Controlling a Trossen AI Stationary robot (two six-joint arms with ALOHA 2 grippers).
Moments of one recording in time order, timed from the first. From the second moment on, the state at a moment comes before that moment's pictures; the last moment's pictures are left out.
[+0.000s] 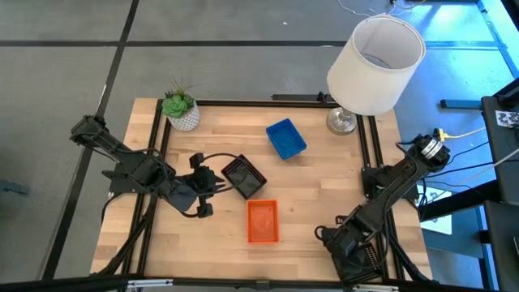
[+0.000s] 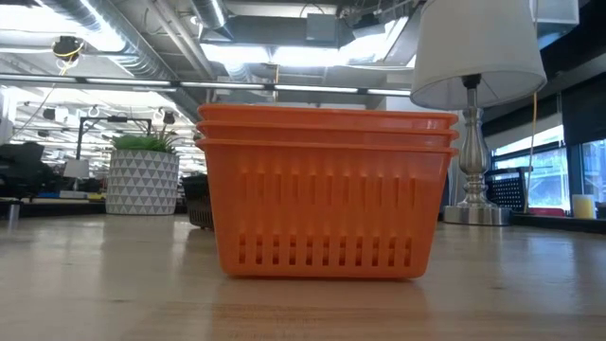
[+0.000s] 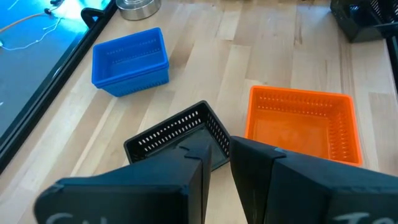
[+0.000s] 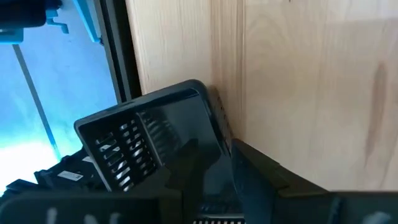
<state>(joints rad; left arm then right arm) -0.55 1.23 1.18 -0.72 -0.69 -0.49 0.82 1.57 0.96 -0.66 -0.29 0.94</state>
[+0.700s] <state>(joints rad) -0.55 1.23 1.18 -0.72 -0.69 -0.49 0.86 1.62 0.96 -0.63 -0.22 1.02</state>
